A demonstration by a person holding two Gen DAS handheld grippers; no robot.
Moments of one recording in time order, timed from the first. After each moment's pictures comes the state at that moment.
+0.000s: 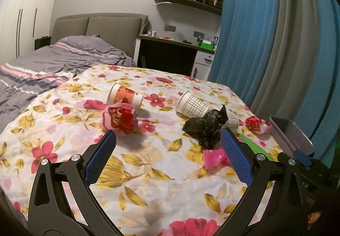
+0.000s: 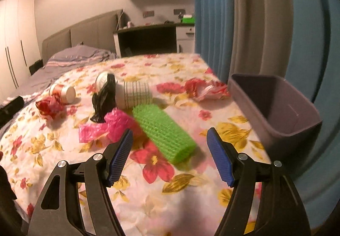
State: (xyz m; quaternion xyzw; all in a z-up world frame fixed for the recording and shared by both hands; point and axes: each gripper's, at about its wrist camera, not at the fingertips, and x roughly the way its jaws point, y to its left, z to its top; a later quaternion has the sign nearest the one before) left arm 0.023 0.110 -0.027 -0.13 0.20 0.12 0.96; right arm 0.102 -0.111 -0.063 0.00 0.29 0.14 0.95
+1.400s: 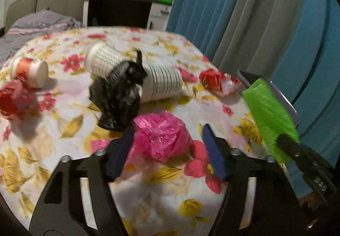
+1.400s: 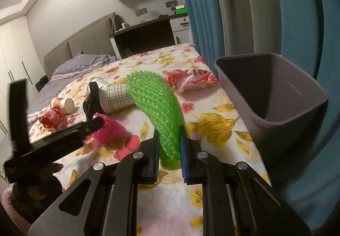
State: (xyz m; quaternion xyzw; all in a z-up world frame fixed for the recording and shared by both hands) left arm 0.146 0.001 -0.079 -0.12 0.35 -0.04 0.93; right arm 0.113 -0.182 -0.061 0.08 0.32 0.16 0.93
